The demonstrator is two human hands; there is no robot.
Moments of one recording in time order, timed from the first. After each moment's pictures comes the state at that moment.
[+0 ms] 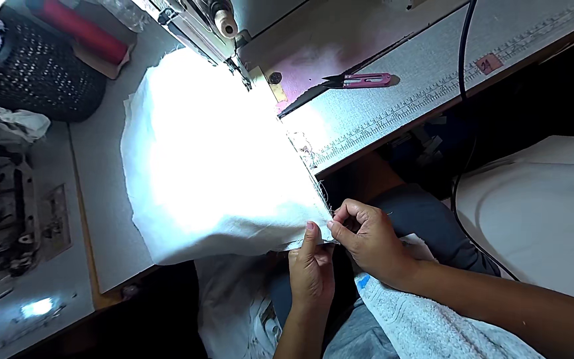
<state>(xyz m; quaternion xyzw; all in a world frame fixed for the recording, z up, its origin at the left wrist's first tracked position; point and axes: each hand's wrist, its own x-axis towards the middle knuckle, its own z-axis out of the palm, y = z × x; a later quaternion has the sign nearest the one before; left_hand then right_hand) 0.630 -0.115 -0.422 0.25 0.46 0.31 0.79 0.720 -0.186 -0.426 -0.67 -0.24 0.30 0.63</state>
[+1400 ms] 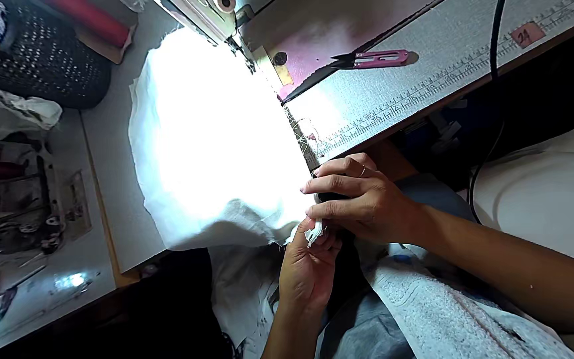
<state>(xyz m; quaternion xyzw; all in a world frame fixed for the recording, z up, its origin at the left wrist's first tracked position) 0.619 -0.106 -0.388 0.25 0.43 0.22 0.84 0.779 -0.163 -0.425 -0.53 -0.66 -0.01 0.53</state>
